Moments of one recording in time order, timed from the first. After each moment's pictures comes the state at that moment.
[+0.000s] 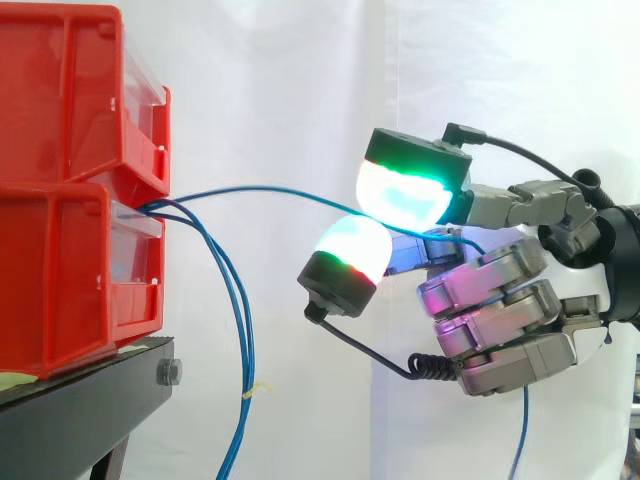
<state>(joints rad) 0.07 -2.26 -1.19 -2.94 -1.47 0.04</state>
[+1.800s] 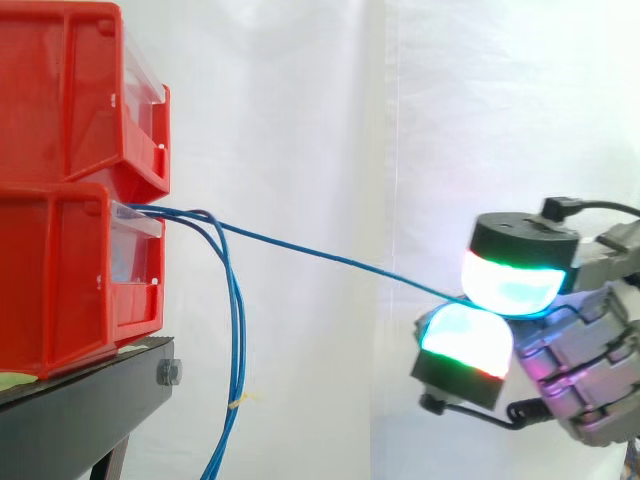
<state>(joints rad) 0.06 -2.18 -1.30 -3.07 -1.51 -0.06</state>
